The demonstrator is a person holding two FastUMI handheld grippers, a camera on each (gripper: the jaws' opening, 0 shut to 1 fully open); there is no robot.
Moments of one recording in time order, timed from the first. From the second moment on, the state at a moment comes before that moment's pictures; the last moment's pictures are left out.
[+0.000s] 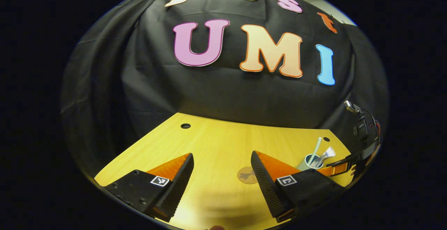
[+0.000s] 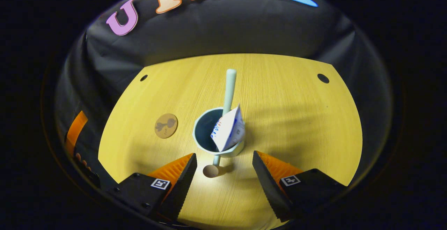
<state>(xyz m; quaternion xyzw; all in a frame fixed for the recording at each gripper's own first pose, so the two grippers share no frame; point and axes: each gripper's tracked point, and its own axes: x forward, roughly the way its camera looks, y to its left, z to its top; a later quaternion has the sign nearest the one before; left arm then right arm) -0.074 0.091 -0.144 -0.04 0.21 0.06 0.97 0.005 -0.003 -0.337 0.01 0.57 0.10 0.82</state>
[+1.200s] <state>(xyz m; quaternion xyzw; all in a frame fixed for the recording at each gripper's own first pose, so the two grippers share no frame) -0.100 0.204 -0.175 -0.06 0.23 0.12 0.96 -0.001 0.014 -0.372 -0.06 0.65 0.11 0.75</state>
